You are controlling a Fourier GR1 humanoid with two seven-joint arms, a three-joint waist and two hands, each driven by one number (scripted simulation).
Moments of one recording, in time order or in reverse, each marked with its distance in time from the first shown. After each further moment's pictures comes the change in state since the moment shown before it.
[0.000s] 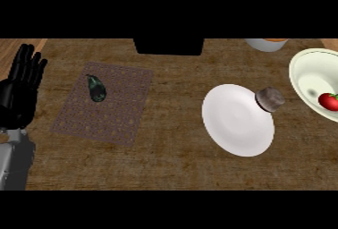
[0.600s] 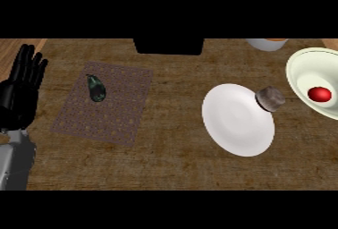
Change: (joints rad) left arm 0.005 -0.007 -0.004 -0.012 -0.004 0.002 0.001; right arm -0.021 -0.006 -0.237 0.066 -0.224 -0.032 -0.074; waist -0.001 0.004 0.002
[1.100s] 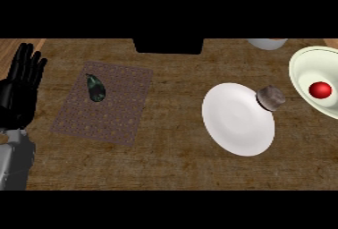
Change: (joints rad) left arm -0.003 0.001 0.002 -0.010 -0.001 0.003 0.007; right arm 0.082 -0.166 -0.165 0.054 -0.149 0.056 0.008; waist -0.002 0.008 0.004
